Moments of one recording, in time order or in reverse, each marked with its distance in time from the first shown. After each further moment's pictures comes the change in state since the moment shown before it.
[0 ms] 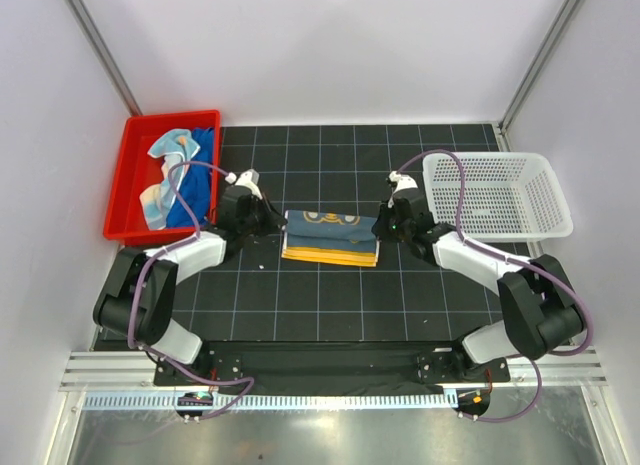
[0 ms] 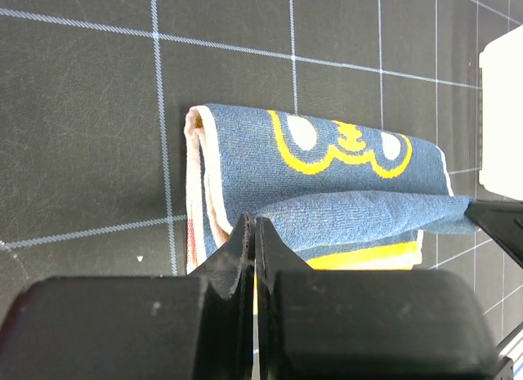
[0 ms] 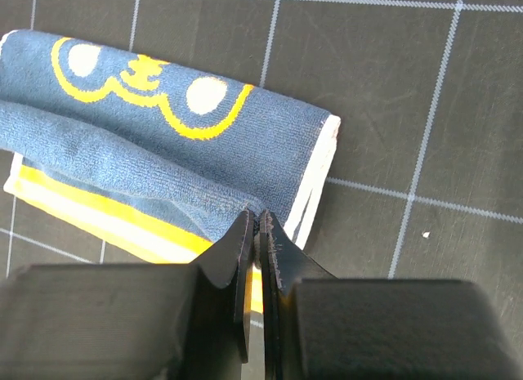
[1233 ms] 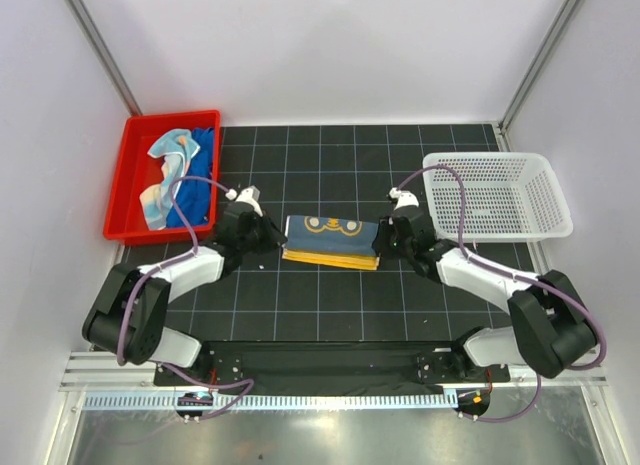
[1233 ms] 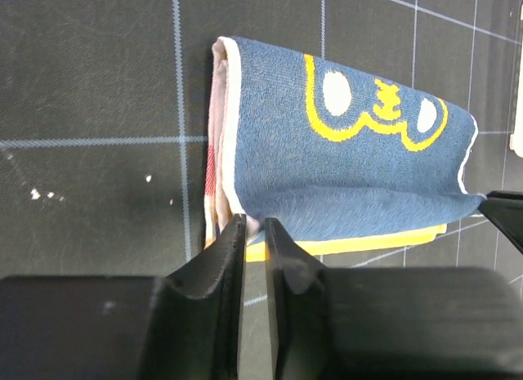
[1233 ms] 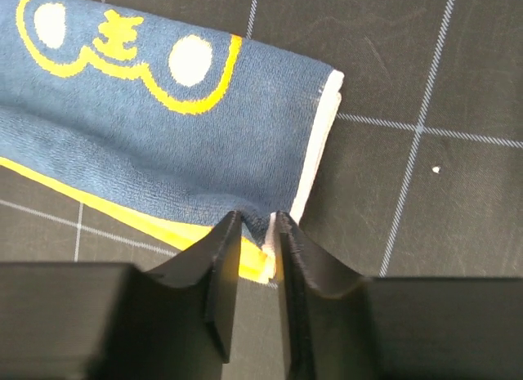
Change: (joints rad) left arm -0.054 -0.096 -0.124 -0.036 -0.047 -0.026; right arm 0.073 -0.090 -0.122 -0.005 0.067 0.035
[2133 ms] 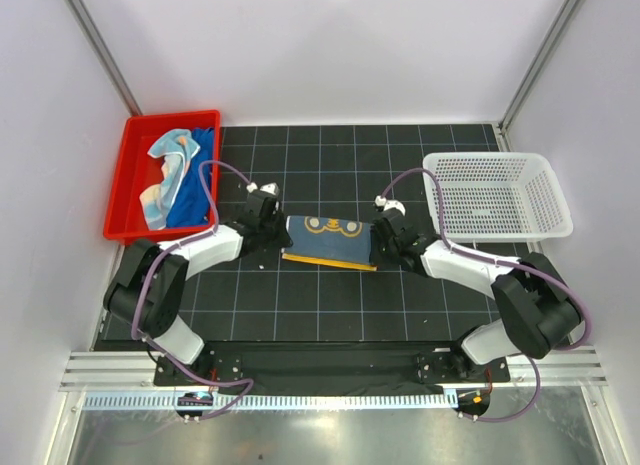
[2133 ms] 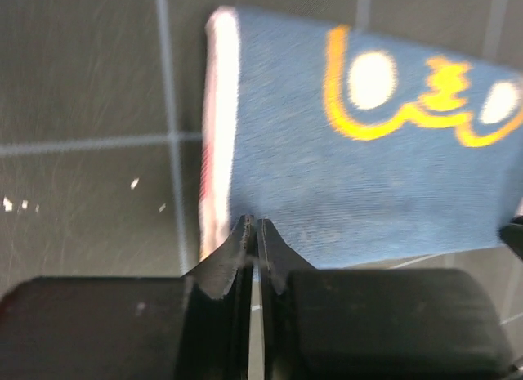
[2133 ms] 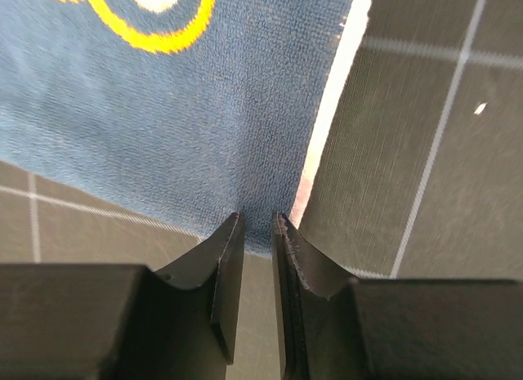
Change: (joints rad) left arm -0.078 0.156 0.245 -0.293 -0.080 0.061; right arm 0.072 0.100 0.096 -0.193 0.055 0.051
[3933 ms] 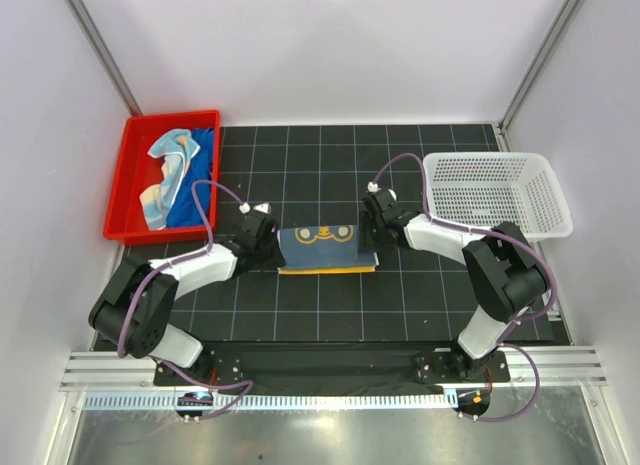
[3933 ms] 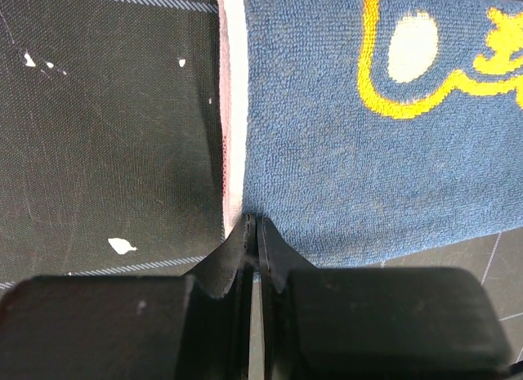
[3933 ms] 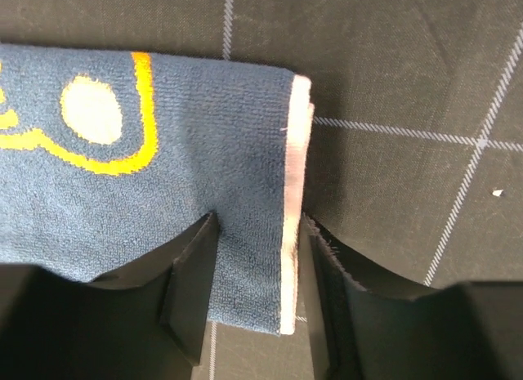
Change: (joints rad) left arm -0.052 -0.118 -0.183 -0.025 -0.077 -0.083; right arm -0.050 0.237 0.224 -0.114 -0.055 0.006
